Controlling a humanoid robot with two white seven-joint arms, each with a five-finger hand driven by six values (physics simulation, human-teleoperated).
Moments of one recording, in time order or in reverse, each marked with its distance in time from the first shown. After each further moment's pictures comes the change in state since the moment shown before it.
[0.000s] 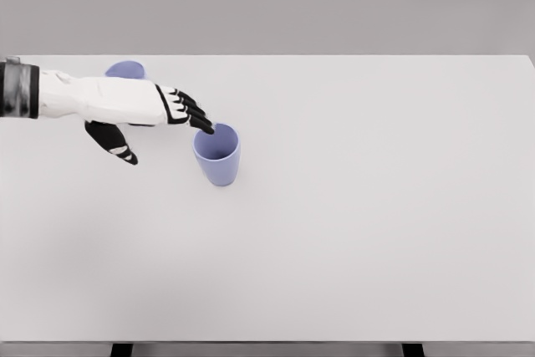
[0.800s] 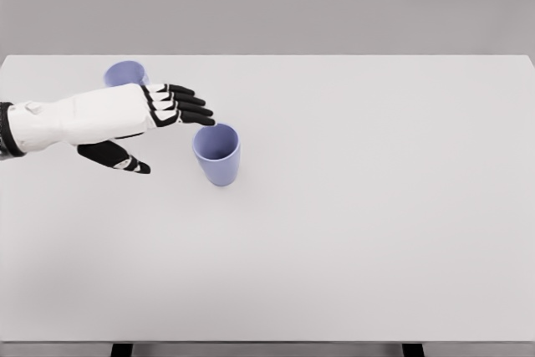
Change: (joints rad) left arm 0.350 0.117 0.275 -0.182 -0.108 0.001 0.350; right arm -0.006 0.000 0.000 -0.007 0.000 -0.002 0.000
